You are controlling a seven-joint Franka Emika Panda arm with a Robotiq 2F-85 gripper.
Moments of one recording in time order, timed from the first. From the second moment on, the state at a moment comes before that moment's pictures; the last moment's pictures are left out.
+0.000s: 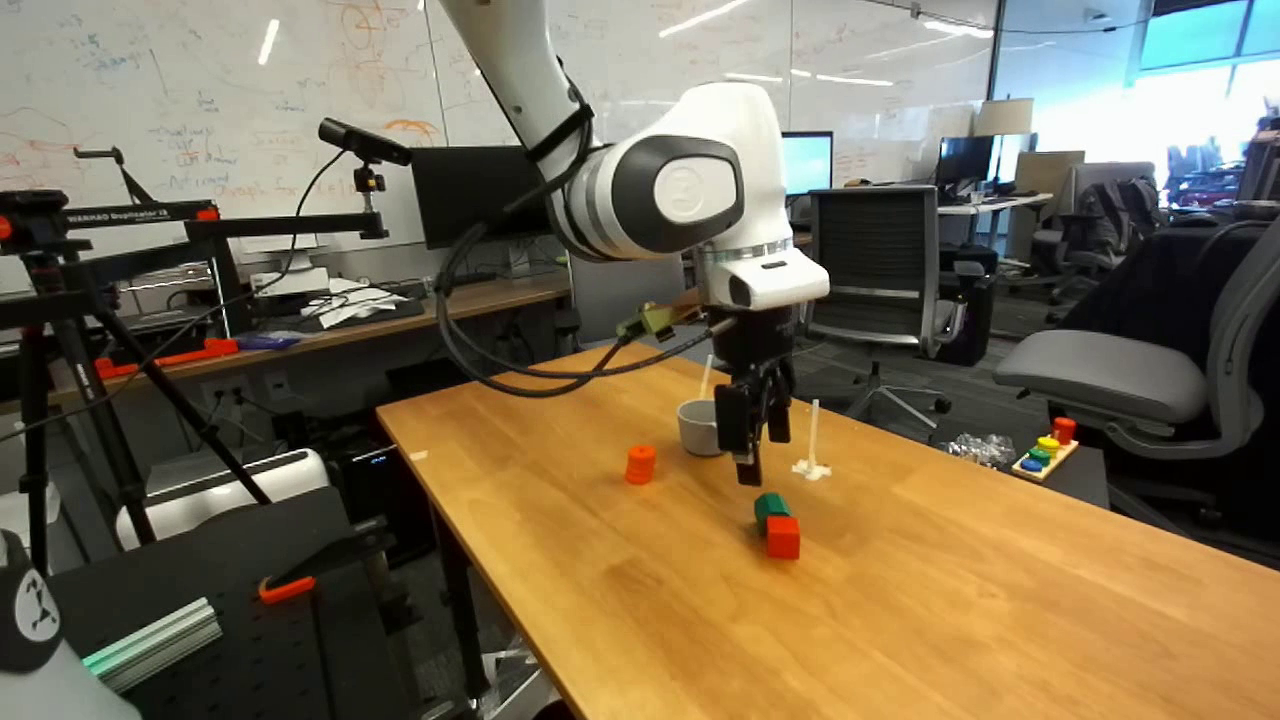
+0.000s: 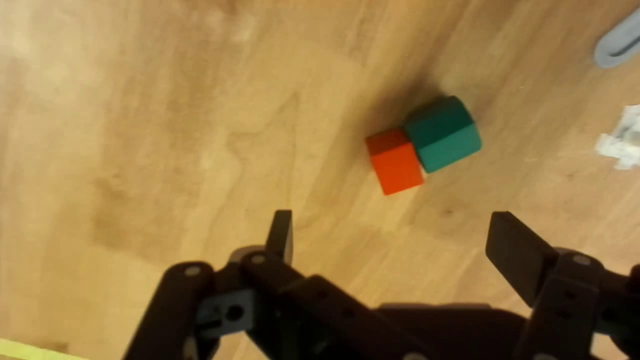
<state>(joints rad) 0.45 0.47 -0.45 -2.24 0.14 2.71 1.04</state>
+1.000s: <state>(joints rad) 0.12 0.28 -0.11 -2.26 0.05 2.50 0.76</state>
